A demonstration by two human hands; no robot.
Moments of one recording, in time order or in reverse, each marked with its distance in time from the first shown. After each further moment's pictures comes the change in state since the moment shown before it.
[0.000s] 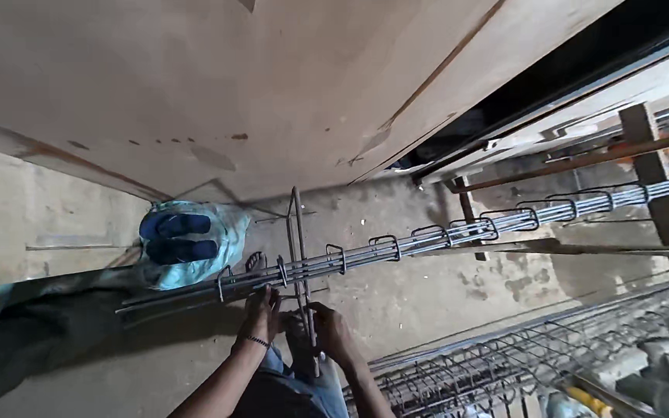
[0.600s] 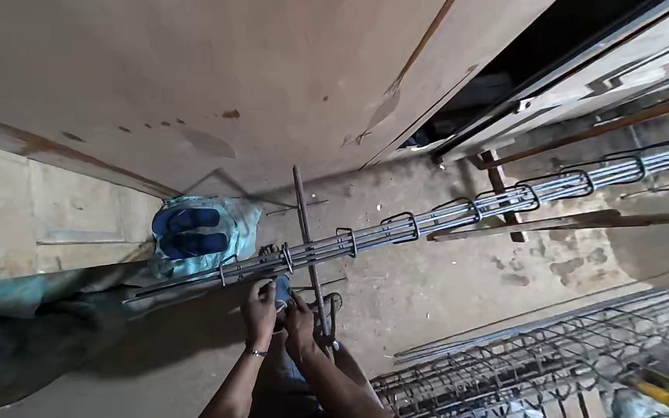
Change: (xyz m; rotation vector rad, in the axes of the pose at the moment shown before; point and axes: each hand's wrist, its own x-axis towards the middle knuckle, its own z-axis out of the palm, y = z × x) left_hand -0.021 -0.002 -0.024 0.870 0.133 0.579; right_hand 0.057 0.006 0.149 1.053 0.251 0.169
